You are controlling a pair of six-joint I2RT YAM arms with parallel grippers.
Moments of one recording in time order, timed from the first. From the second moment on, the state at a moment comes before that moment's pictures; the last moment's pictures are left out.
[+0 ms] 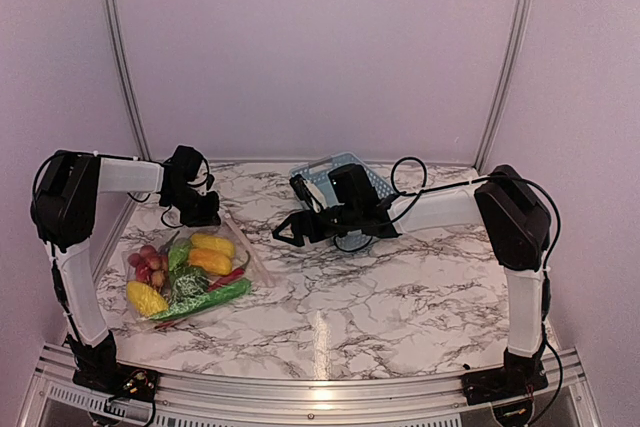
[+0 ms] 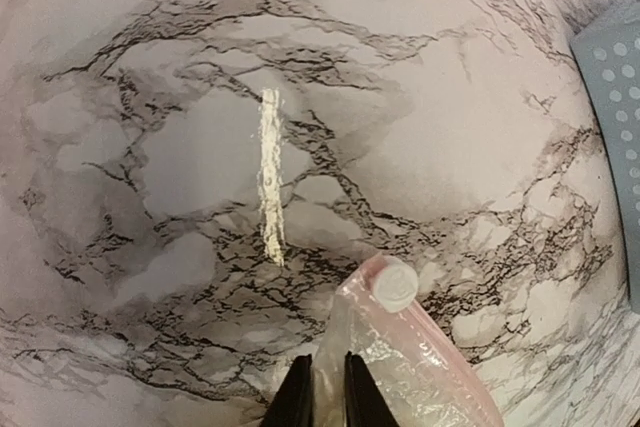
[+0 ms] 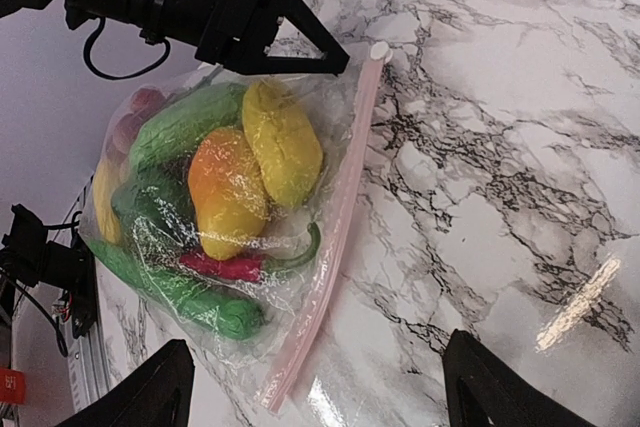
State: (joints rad) left arm -0.27 1.96 1.30 -0.42 0.21 -0.35; right arm 0.79 2.08 1.38 0.14 -0.51 0.36
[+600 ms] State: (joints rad) left arm -0.41 1.81 1.24 -0.34 0.25 -0.36; right arm 0.79 2.08 1.38 0.14 -0.49 0.34
